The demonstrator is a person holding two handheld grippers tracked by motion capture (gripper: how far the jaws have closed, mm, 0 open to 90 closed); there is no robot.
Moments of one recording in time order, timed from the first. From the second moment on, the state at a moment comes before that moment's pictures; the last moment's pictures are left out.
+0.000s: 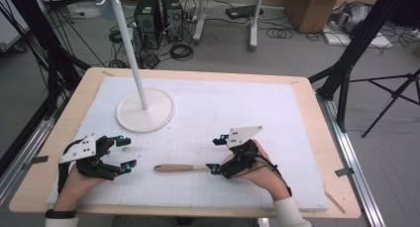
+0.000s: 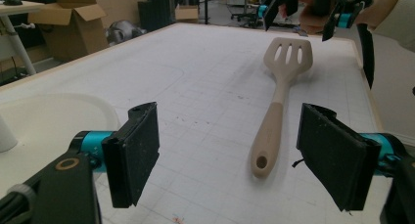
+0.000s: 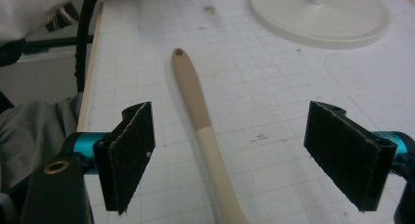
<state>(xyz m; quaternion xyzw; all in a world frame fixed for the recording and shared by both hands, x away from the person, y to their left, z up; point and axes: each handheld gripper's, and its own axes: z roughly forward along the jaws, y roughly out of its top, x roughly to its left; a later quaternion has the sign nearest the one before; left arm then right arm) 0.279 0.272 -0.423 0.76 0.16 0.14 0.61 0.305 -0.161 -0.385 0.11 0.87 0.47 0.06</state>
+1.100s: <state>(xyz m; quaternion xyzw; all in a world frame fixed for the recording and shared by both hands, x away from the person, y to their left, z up) 0.279 0.267 -0.426 0.77 0.16 0.13 0.61 0.321 -0.116 -0.413 0.07 0.96 0.28 0.02</state>
